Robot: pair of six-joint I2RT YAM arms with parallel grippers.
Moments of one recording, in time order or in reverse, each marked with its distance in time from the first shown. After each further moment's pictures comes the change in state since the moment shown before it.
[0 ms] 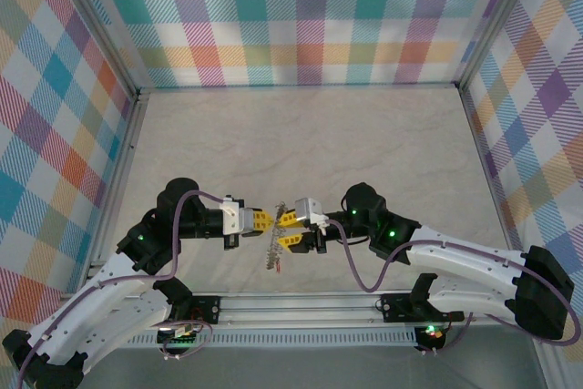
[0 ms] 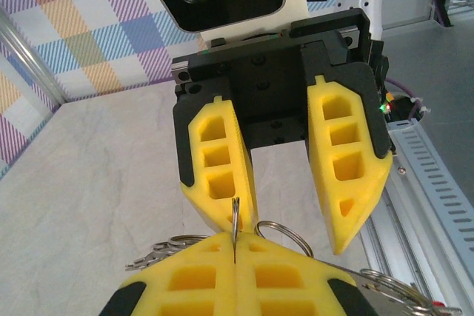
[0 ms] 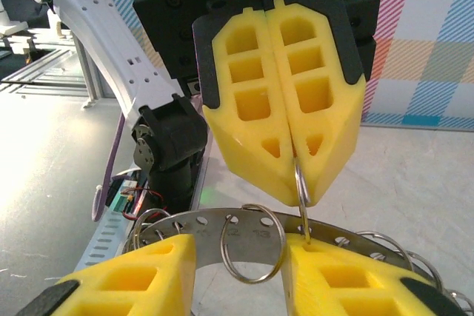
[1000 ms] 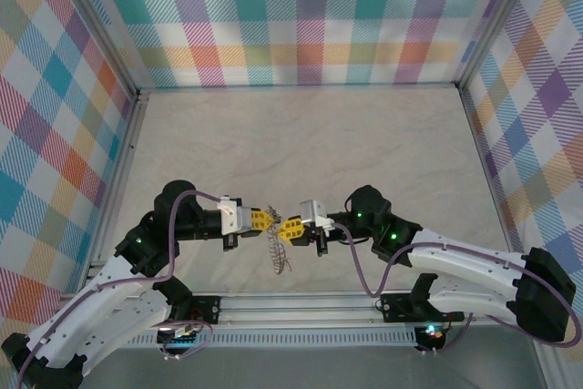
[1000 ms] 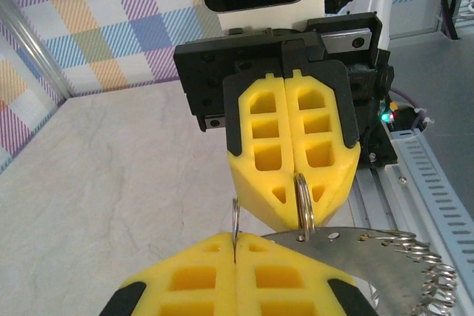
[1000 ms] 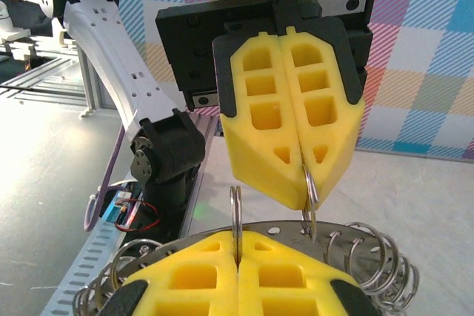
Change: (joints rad) left arm 0.000 -0.028 -0.016 0.023 -0.019 -0.068; right arm -0.001 -0.019 -0.045 0.113 -0.014 -0.019
